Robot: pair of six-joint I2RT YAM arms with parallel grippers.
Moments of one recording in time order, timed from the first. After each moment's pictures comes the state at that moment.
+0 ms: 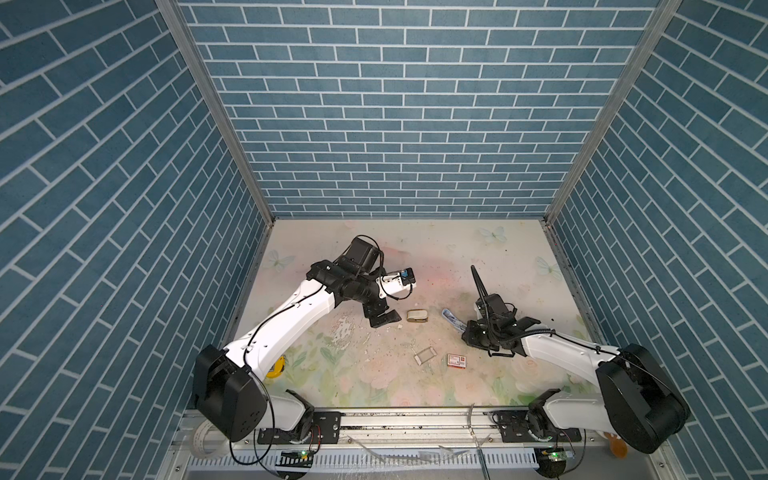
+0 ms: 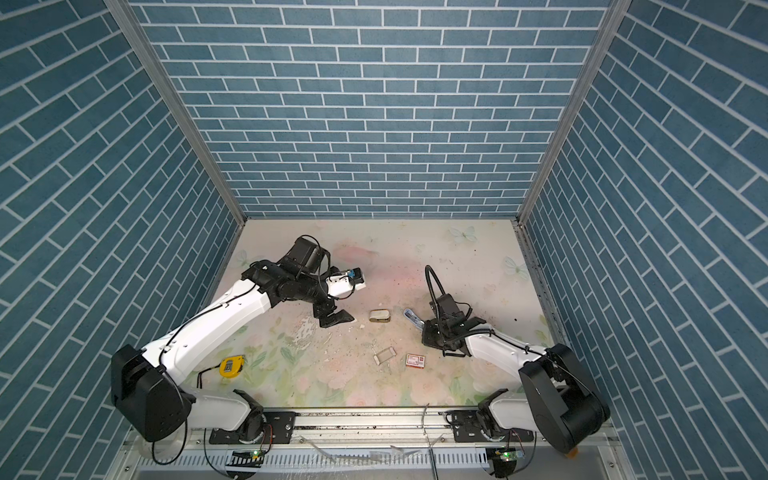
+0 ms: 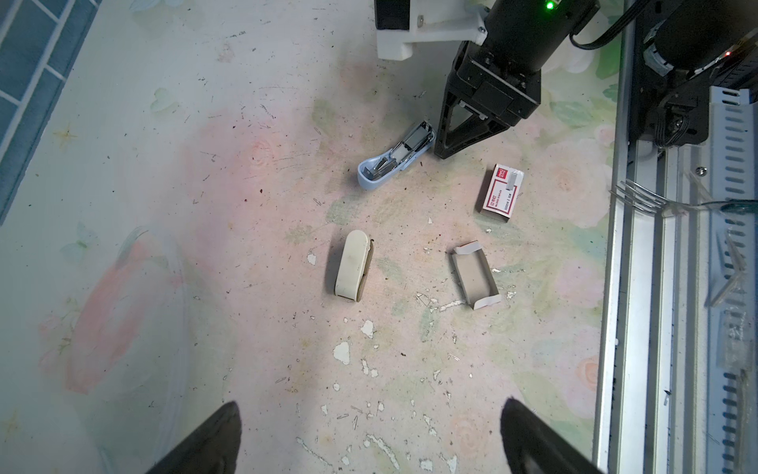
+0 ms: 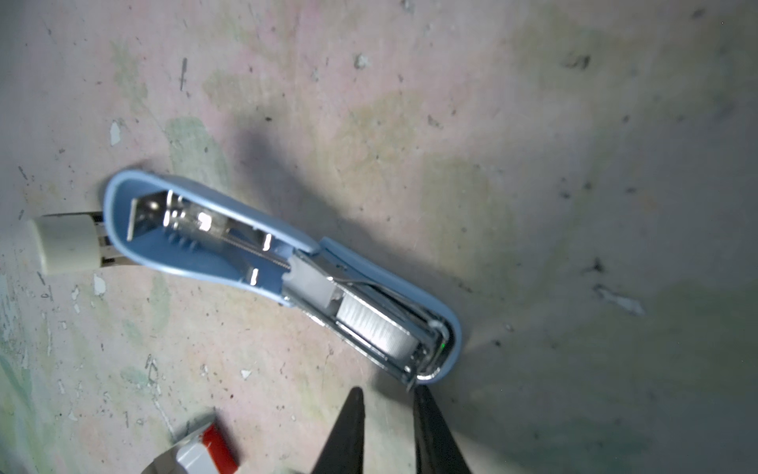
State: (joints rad) left arm -0.58 1.40 1.25 -0.88 0.41 0.69; right arm 0.56 1.31 0.52 -0.30 -0.15 0.70
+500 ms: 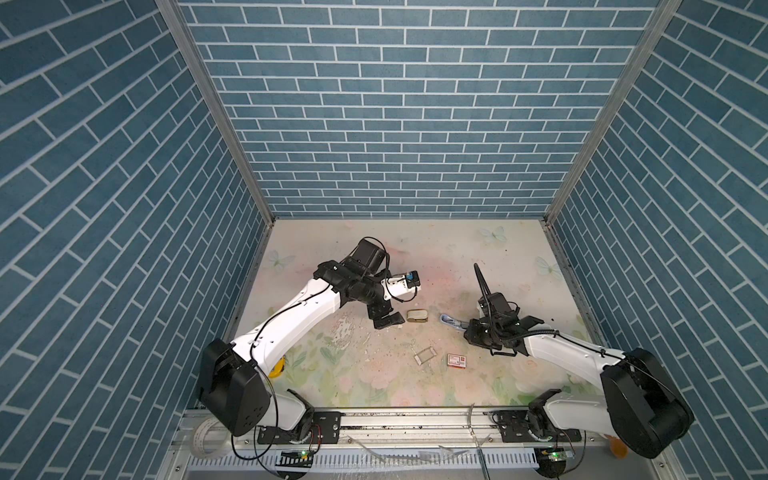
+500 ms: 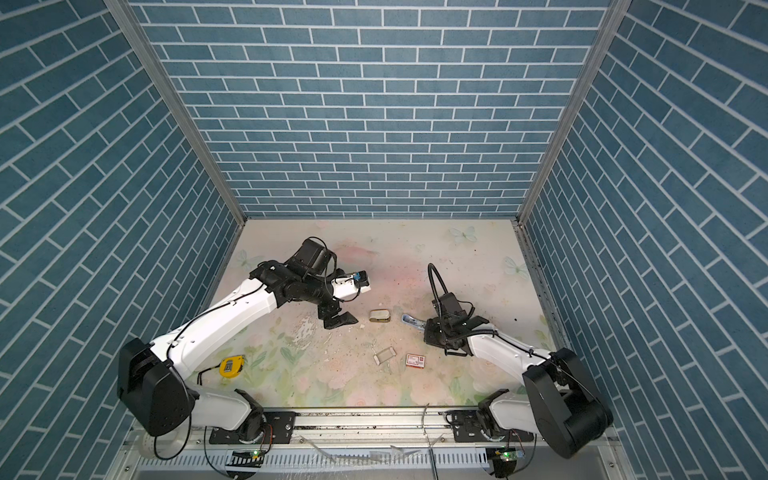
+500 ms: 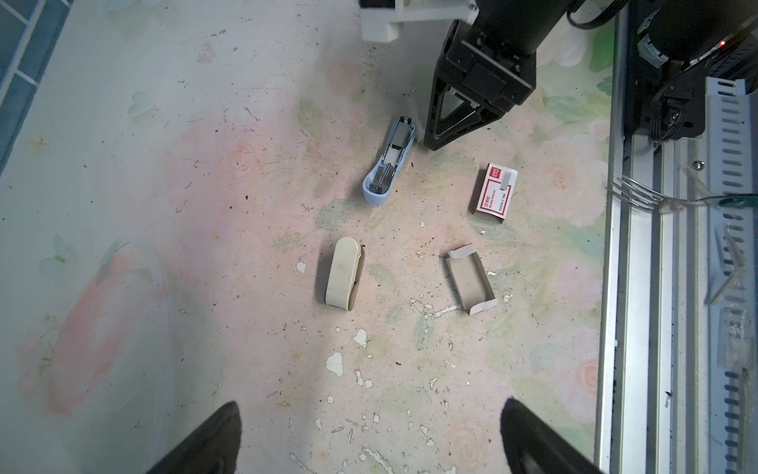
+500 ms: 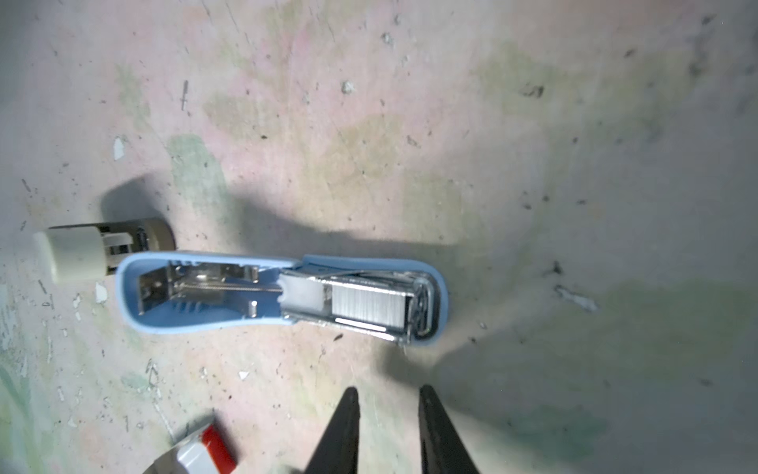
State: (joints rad) left arm -0.61 1.43 1.25 -0.87 0.40 0.69; right arm 0.54 1.25 0.53 -0.35 -0.14 0.68
